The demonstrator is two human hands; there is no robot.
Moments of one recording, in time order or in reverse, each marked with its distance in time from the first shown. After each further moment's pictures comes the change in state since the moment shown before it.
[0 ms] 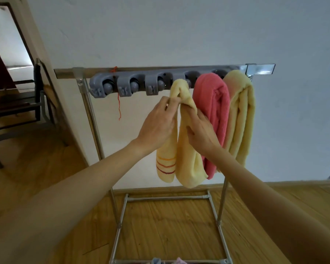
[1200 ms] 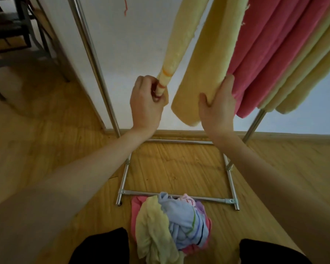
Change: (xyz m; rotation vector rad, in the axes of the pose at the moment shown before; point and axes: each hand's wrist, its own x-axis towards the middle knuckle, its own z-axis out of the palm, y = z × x) left_hand -0.176 -0.057 0.096 -0.180 0.261 -0.568; right_hand -0.117 -0.024 0.106 0.380 0.094 0.545
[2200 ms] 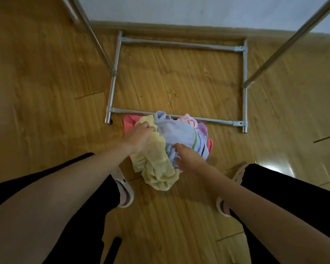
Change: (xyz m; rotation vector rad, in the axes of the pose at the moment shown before) left_hand -0.339 -0.194 0.030 0.456 -1.506 -0.257; right_hand -0.325 0.261 0.068 -0.380 -1.337 0.386
